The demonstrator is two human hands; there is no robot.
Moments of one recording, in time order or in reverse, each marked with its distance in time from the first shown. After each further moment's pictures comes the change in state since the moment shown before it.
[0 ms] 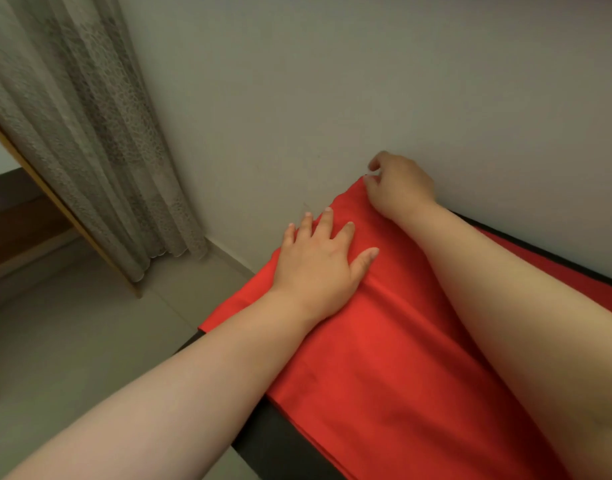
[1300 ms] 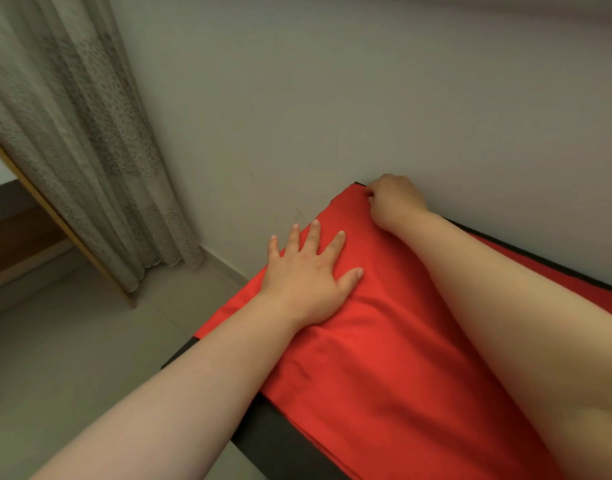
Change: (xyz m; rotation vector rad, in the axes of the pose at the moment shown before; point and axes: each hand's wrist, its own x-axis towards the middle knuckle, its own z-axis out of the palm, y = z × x) left_hand -0.006 -0.007 -0.001 0.024 -0.197 -0.004; right_hand -0.003 0.018 0.006 -0.224 -0.081 -0.136
